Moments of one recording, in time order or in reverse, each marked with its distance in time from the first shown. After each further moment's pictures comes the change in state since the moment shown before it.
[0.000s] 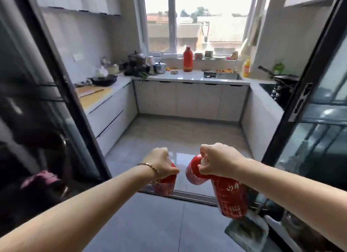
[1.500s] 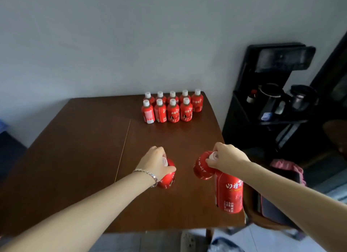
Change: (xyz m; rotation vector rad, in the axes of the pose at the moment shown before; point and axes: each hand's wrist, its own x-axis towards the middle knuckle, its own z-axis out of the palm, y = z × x) left_hand -0.421 -0.834 -0.169 -0.281 0.479 -1.327; right_hand 0.149 -0.997 0.220 0.029 -0.432 -1.017
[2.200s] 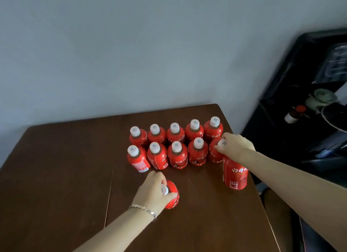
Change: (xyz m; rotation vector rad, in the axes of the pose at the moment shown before) left_hand 0.299 -0.035 -0.003 -0.021 -0.110 -0.014; right_hand 0.378 -0.002 -0.034 -0.060 -0.051 0.167
